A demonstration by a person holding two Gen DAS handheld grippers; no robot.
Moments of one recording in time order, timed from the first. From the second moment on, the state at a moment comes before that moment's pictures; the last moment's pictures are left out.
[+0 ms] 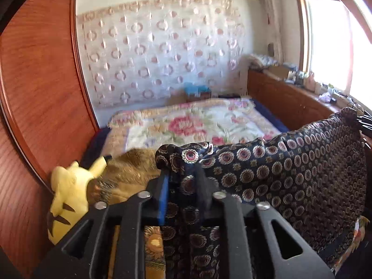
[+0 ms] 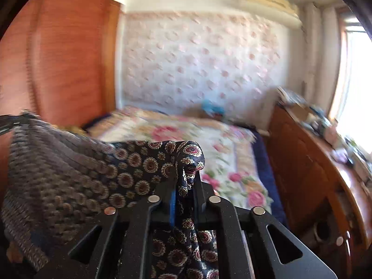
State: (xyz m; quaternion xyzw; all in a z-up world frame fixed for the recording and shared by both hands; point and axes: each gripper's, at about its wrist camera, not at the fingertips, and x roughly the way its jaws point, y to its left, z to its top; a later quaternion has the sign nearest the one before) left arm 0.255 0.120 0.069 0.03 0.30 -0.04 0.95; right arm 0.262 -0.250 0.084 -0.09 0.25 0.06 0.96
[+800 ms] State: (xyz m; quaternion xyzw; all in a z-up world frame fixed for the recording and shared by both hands) left arm 0.185 0.099 -0.069 0.02 0.39 -0.13 0.91; right arm 0.193 -0.301 -0.042 -0.04 0.36 0.11 0.92
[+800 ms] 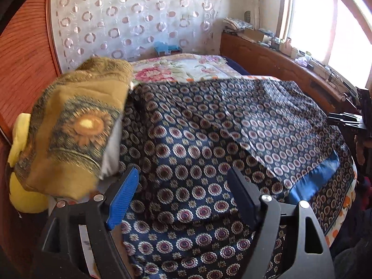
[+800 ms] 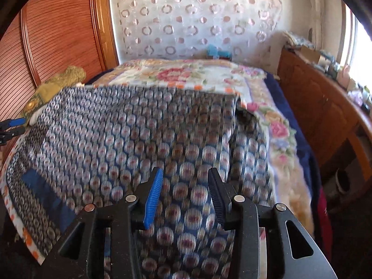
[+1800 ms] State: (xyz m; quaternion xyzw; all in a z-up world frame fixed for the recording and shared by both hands) left arm 0.198 0.107 -0.098 0.01 0.43 -0.10 0.89; right arm 0.159 -0.326 -0.091 0.01 0.36 0.09 0.93
